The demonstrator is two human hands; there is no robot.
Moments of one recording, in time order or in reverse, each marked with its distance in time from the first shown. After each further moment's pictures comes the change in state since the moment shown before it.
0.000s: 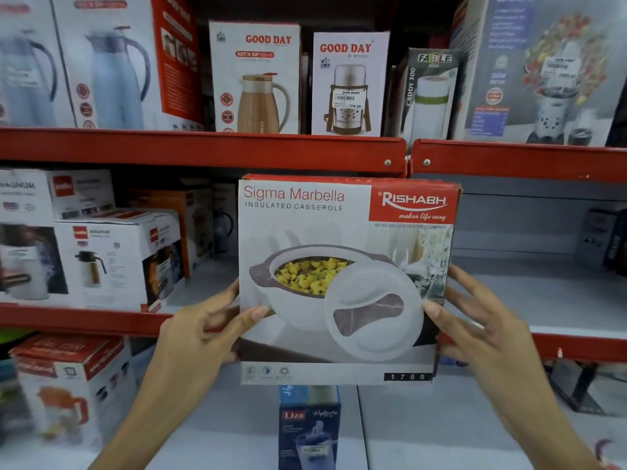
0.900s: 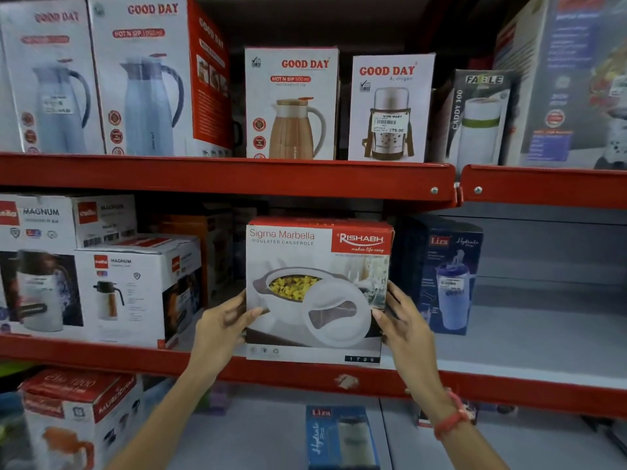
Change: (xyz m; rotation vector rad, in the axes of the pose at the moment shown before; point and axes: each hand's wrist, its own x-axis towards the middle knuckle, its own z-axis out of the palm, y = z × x) left_hand 0.123 -0.106 -0.035 -0.055 0.065 -0.042; right_hand 0.087 0.094 0.121 -0.038 -0.034 -0.036
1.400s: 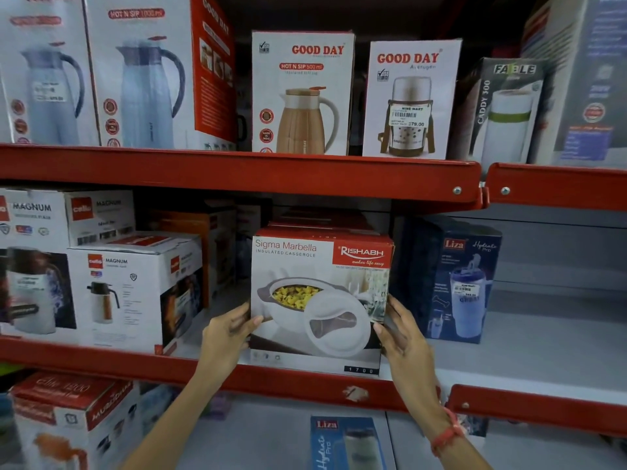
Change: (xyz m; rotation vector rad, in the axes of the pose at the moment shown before) left_hand 0.030 -0.047 0.007 0.044 0.082 -0.074; right_hand 0.008 0.033 0.021 -0.049 0.021 0.015
